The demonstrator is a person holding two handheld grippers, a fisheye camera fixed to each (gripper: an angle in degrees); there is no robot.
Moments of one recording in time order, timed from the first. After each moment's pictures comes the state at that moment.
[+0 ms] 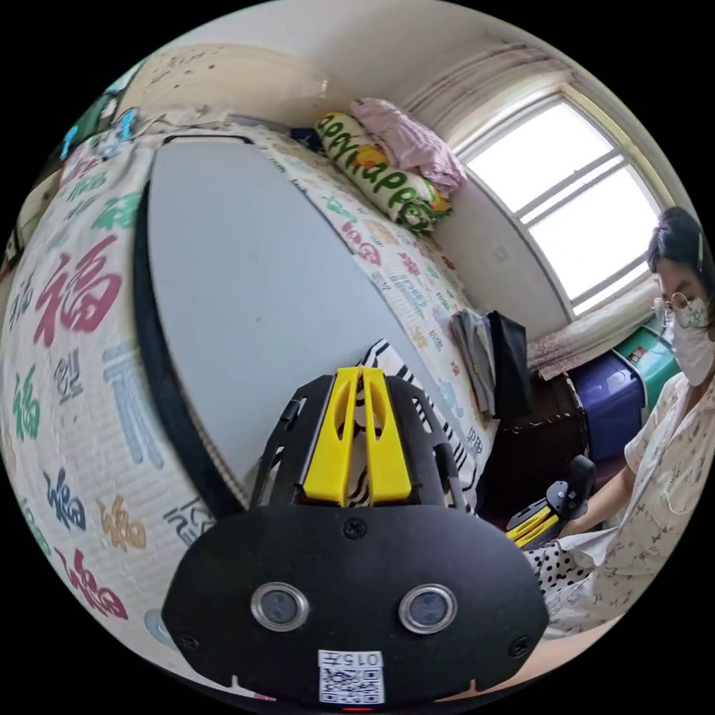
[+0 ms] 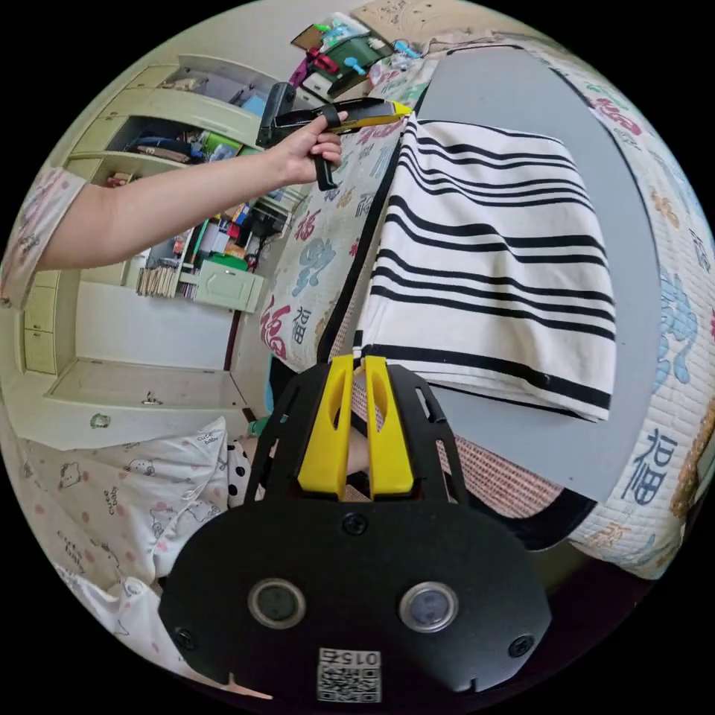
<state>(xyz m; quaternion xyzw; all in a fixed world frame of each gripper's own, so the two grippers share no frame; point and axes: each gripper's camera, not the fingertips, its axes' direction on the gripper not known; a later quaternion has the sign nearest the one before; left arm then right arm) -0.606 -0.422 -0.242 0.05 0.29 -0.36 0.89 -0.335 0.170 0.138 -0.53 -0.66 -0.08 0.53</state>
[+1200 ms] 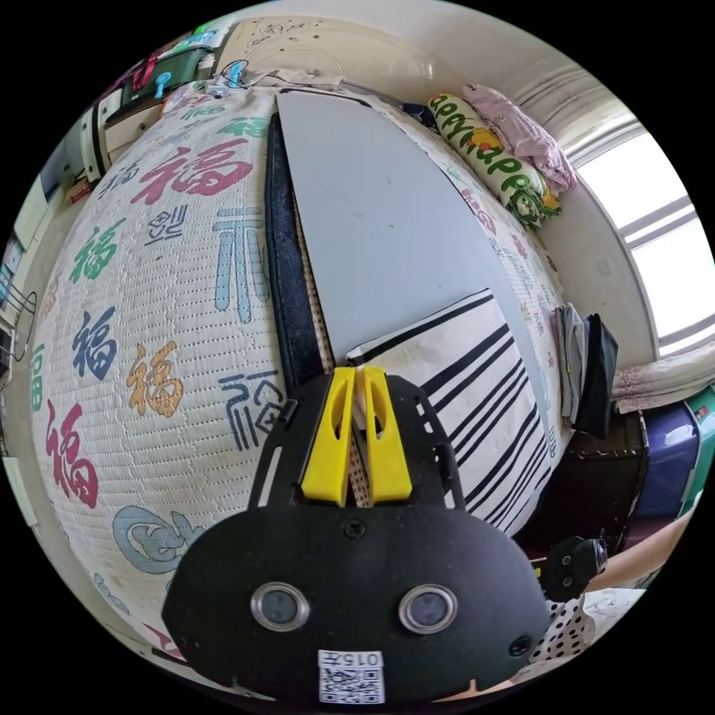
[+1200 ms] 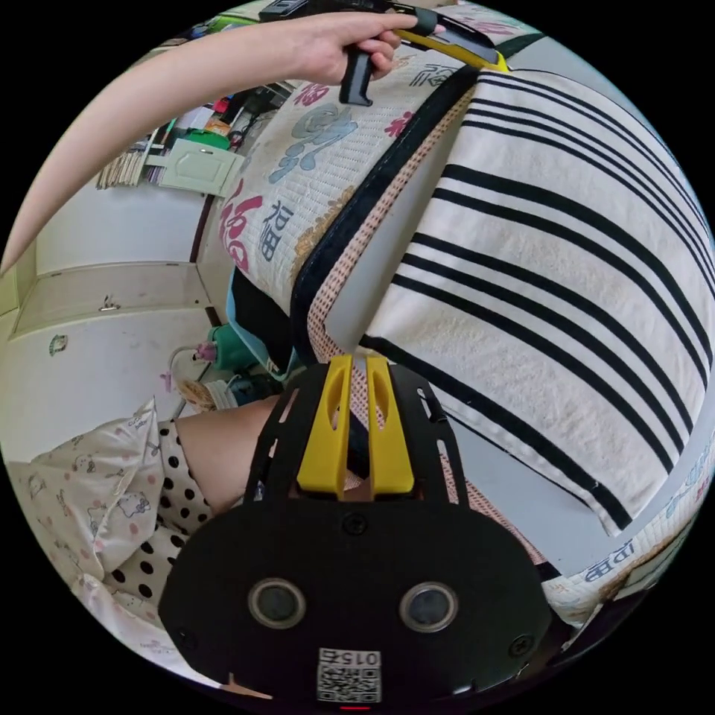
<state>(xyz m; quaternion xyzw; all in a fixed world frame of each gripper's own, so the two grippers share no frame) -0.634 -0.316 -0.278 -0.07 0.17 -0.45 0.88 -0.540 0.400 0.313 -0.55 -0.63 -0.32 0.44</state>
